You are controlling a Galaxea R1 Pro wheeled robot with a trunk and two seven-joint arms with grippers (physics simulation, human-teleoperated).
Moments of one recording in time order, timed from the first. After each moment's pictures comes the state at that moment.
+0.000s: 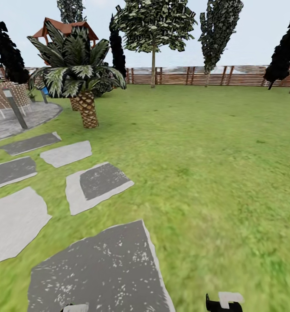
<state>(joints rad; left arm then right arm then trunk) -0.25 0.04 0.05 -0.26 -0.04 -0.43 0.10 -0.42 -0.05 -0.10 -0.05 0.15 -0.49 -0.25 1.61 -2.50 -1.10</state>
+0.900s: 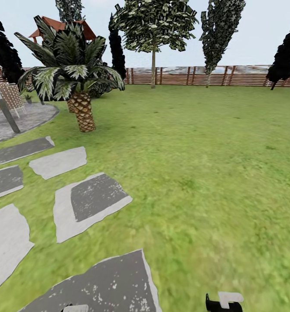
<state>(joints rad) -0.25 0.04 0.05 -0.25 -0.04 -0.43 0.10 -0.42 -0.05 -0.10 -0.05 0.15 -0.49 -0.25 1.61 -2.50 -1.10</state>
